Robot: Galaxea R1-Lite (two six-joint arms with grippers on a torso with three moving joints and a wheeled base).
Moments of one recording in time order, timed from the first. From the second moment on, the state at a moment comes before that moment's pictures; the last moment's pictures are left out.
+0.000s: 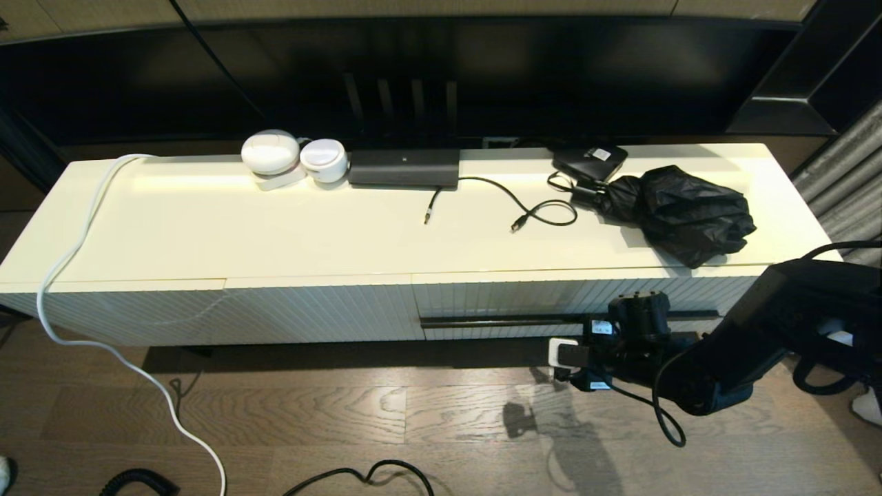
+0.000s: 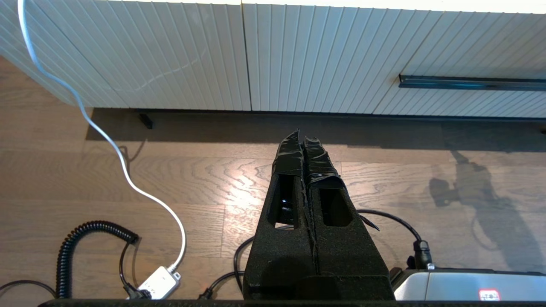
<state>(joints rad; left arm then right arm) 0.00 0.00 -0.01 -0.01 0.00 -0.06 0.26 2.30 -0.96 -0.77 0.12 -1.26</state>
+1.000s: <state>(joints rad) 0.00 0.00 -0.01 -0.01 0.00 -0.06 0.25 2.36 -1.05 -0.76 0.11 -1.29</state>
